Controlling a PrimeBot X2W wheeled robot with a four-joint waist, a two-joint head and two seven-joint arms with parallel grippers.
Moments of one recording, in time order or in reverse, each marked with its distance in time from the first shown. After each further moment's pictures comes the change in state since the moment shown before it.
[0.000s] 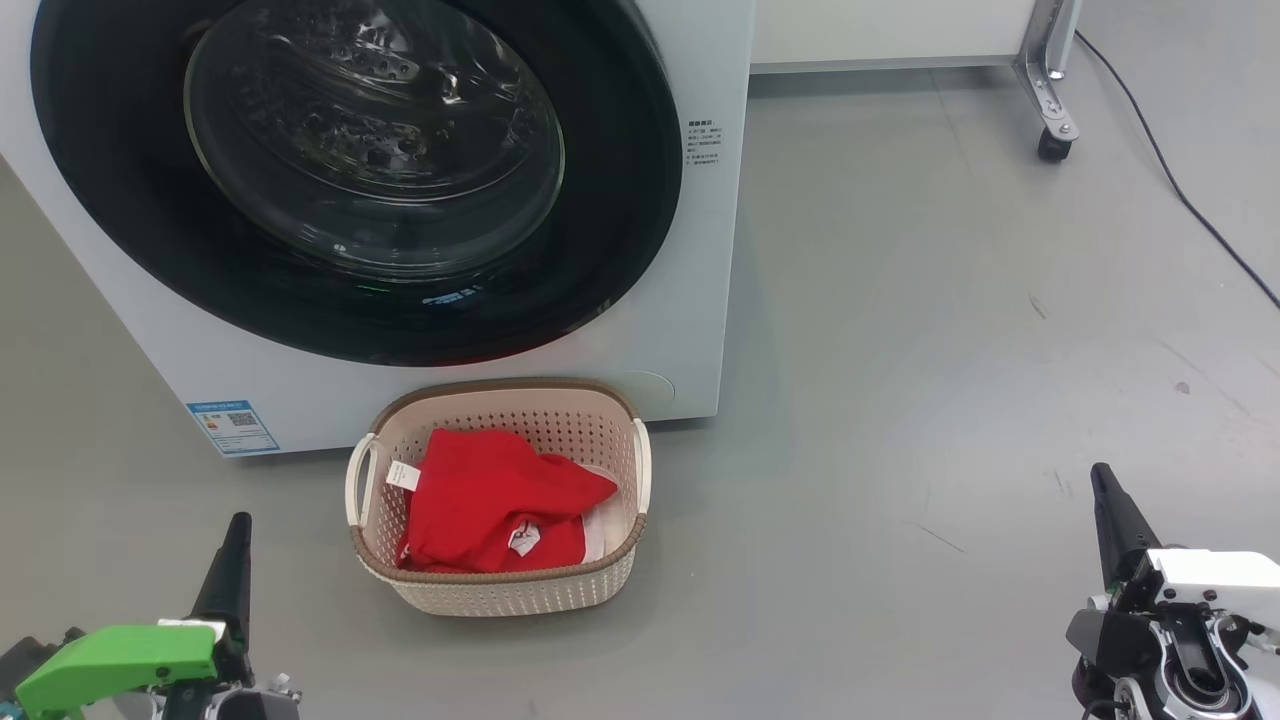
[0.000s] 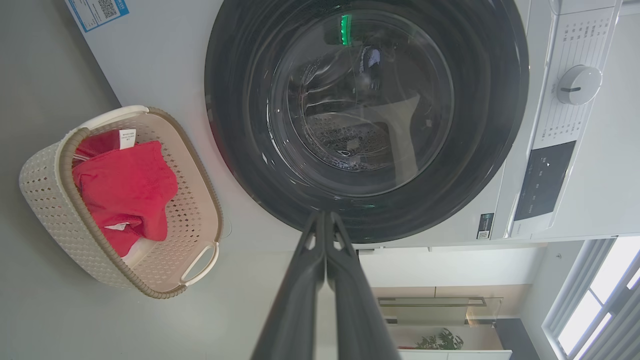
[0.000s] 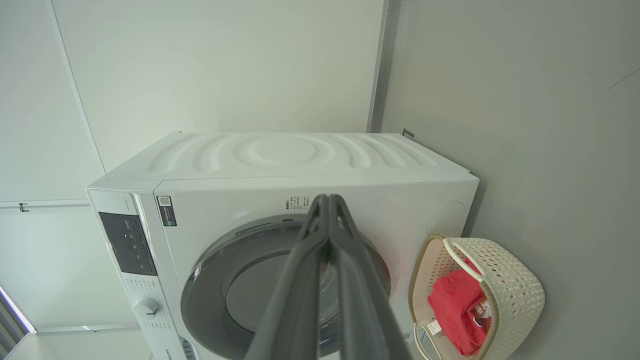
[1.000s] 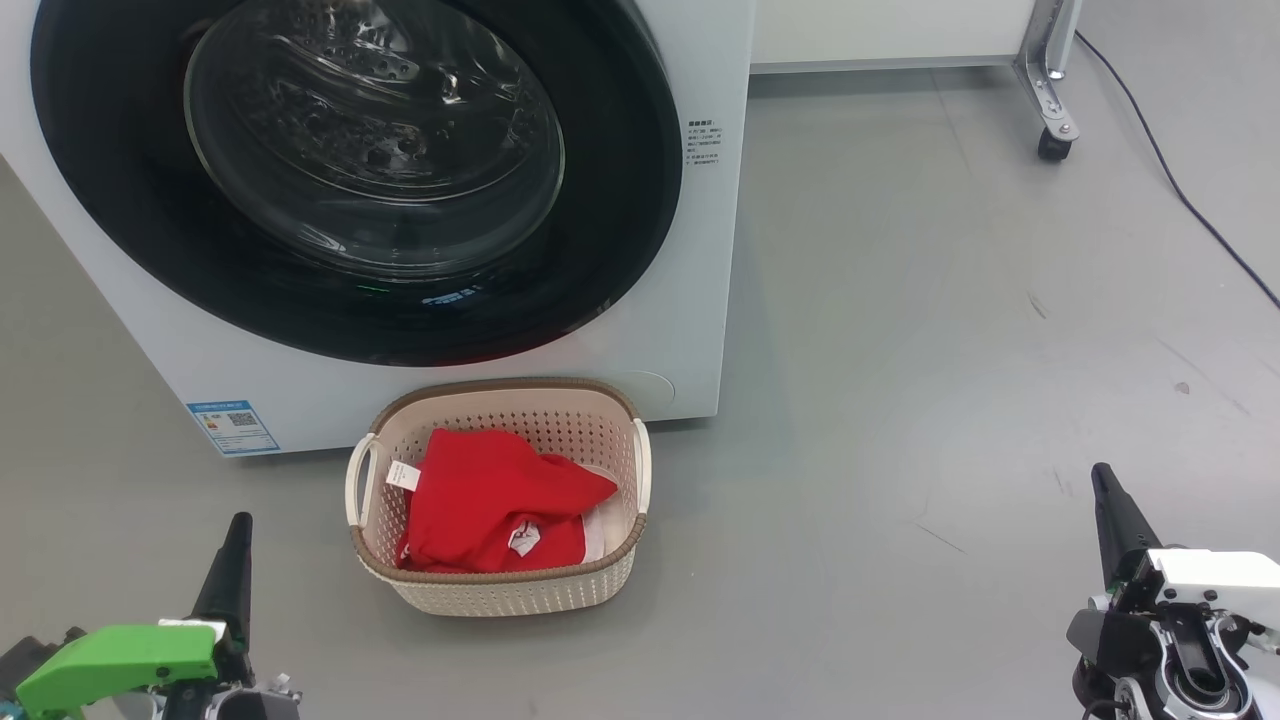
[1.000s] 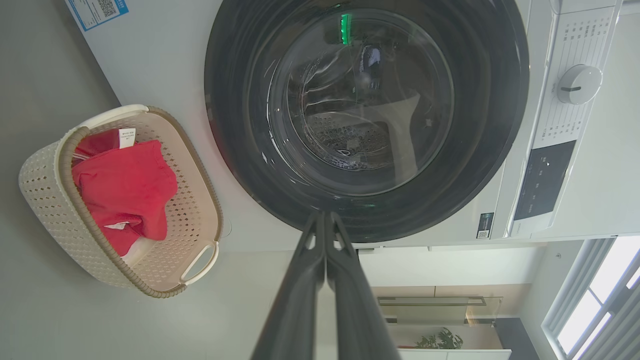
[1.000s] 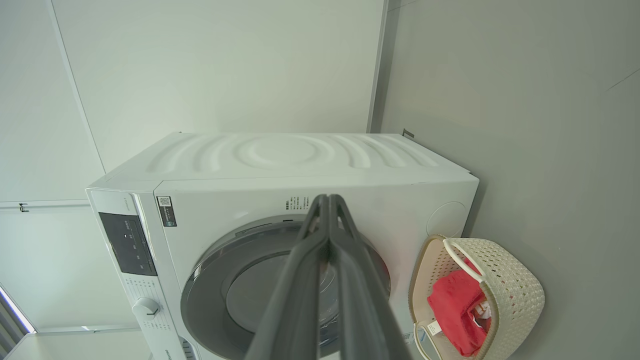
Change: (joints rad) left arm 0.000 -0.001 0.001 0.000 0.000 0.000 0.003; right arm 0.000 0.001 -0.002 0.000 -0.002 0.000 0.000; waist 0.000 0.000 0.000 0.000
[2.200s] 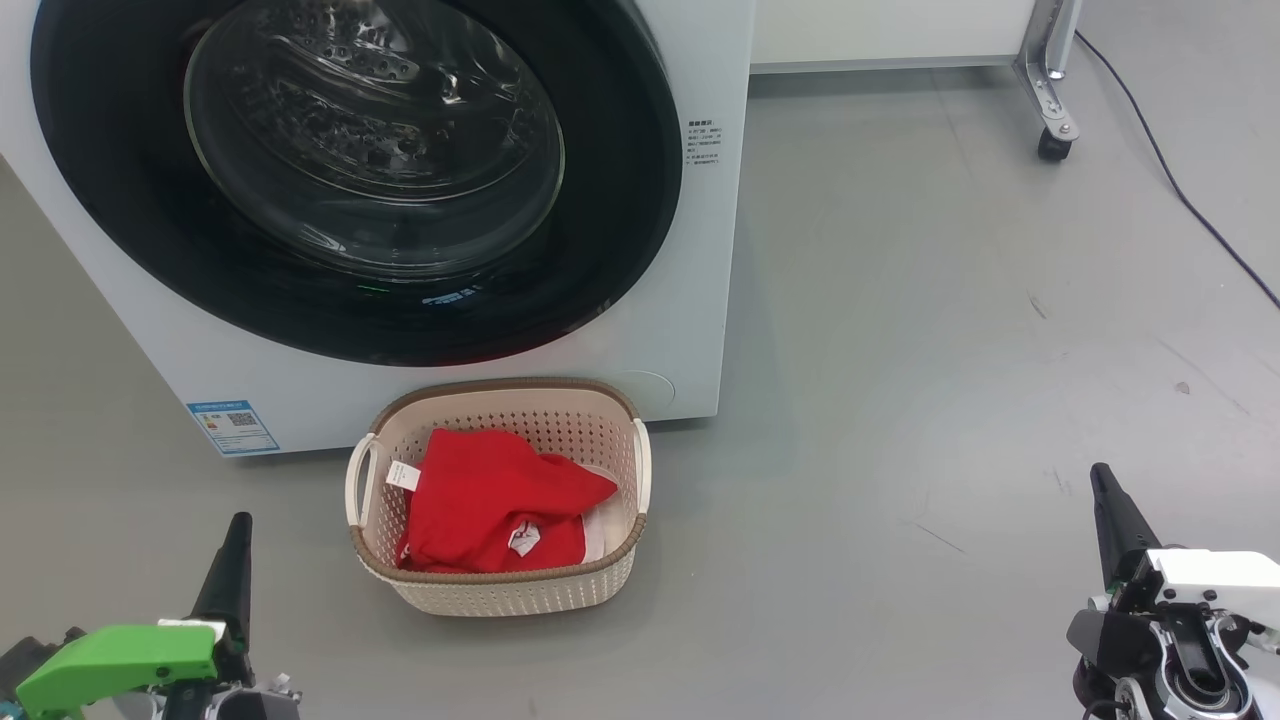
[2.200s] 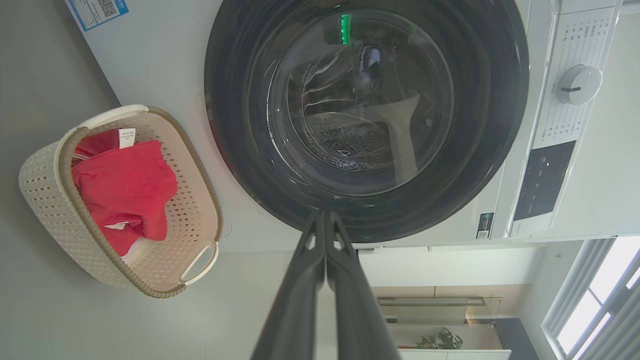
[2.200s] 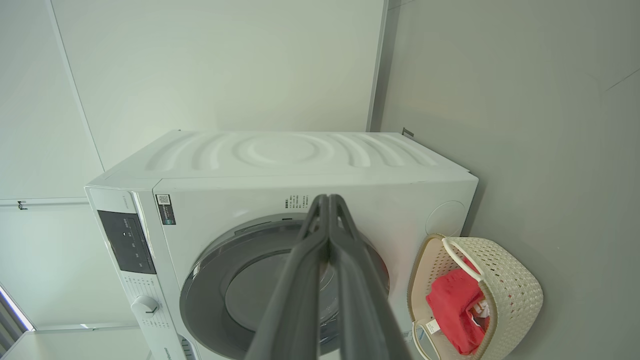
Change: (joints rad) left arm 0.000 0.000 0.001 0.000 0.000 0.000 0.000; right arm 0.000 0.001 -0.002 0.000 -0.006 0.000 0.007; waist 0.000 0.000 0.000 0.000
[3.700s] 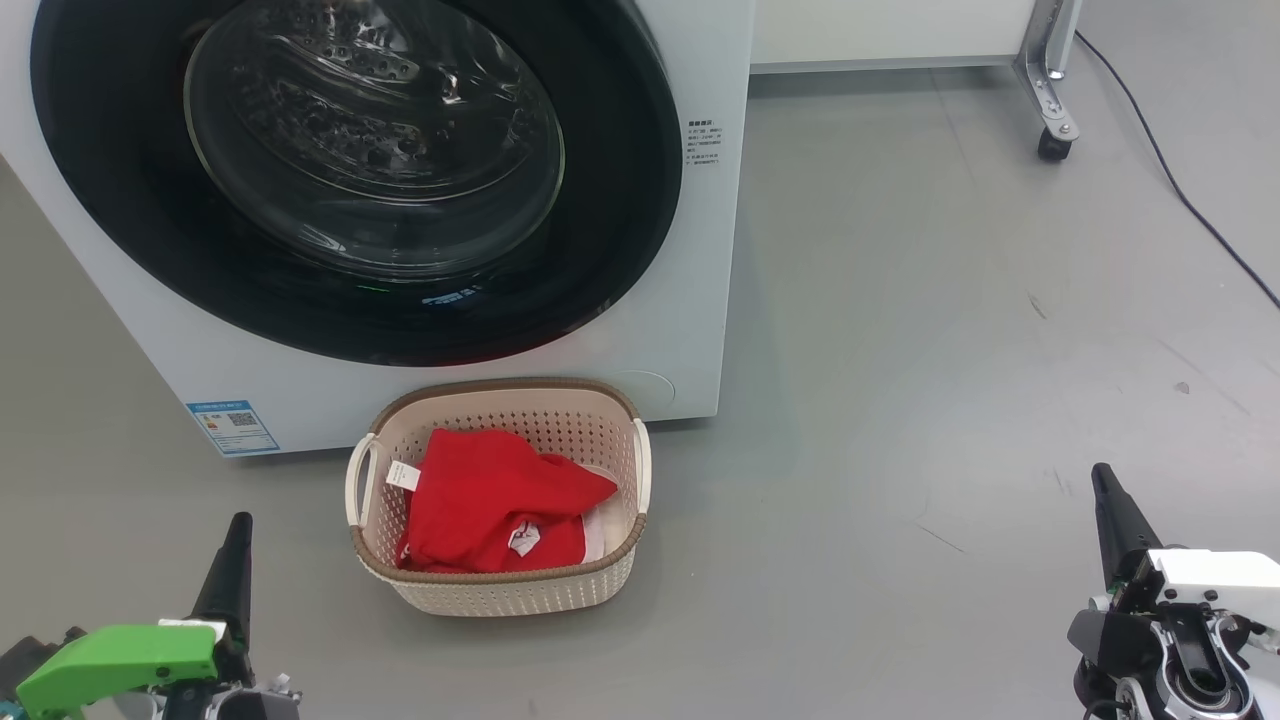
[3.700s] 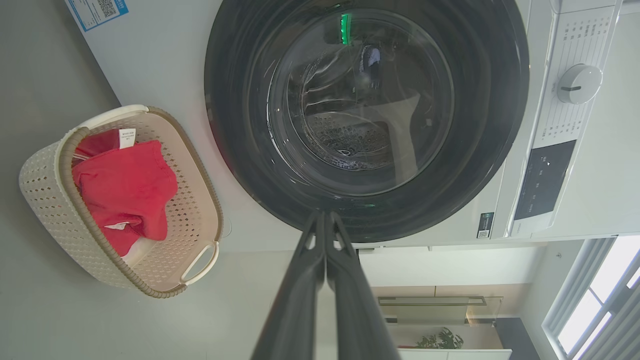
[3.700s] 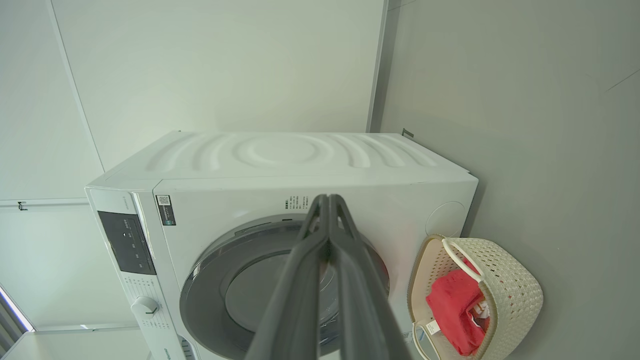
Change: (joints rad) left arm 0.000 -0.001 0.001 0.000 0.003 0.000 0.002; right arm 0.000 0.001 -0.003 0.000 -0.002 0.000 0.000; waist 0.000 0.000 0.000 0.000
